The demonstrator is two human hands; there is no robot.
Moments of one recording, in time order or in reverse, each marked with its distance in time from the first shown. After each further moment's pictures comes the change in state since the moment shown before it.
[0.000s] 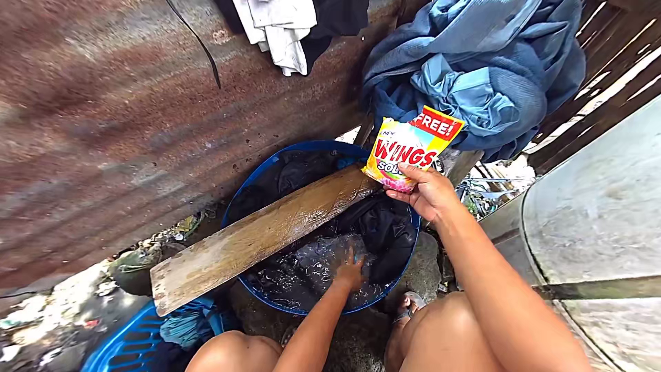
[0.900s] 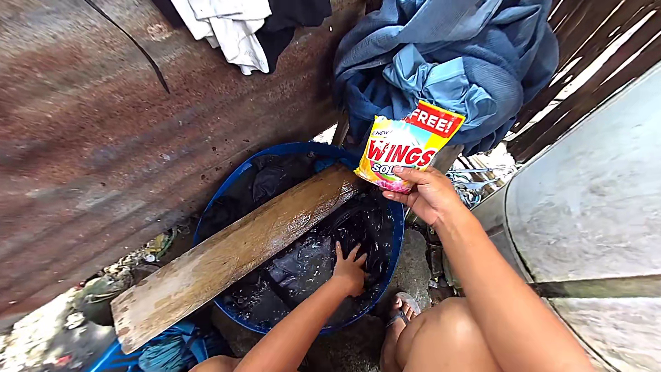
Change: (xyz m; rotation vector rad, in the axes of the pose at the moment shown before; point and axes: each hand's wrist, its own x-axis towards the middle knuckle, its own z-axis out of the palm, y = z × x) left_hand 0.007 0.043 -0.039 0.501 -0.157 0.297; right_hand 0.008 -0.017 -0.028 0.040 0.040 -0.016
